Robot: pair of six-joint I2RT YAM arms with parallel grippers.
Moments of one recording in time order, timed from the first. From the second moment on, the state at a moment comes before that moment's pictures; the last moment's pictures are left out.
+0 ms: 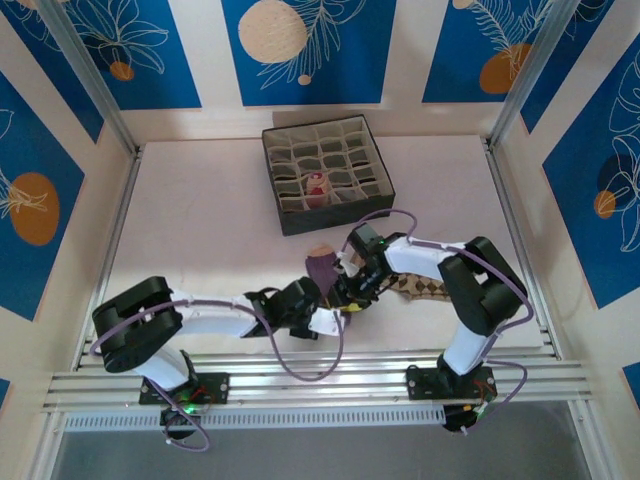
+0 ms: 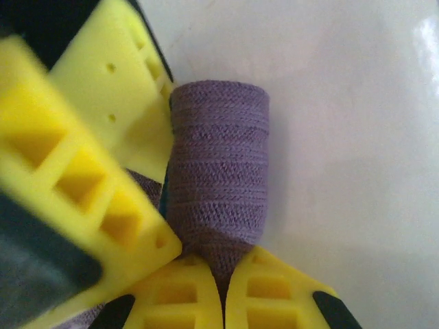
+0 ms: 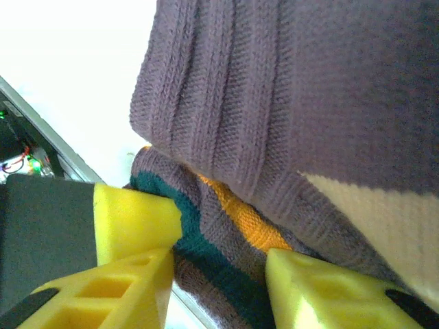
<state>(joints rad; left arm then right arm) -1.05 1.54 0.64 0.03 0.10 0.72 0.59 1.69 0.86 -0.61 -0.72 0.37</state>
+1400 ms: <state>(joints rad) -0.72 1.66 0.81 -0.24 0.82 0.24 0.53 1.61 0.75 -0.55 -0.66 0.47</state>
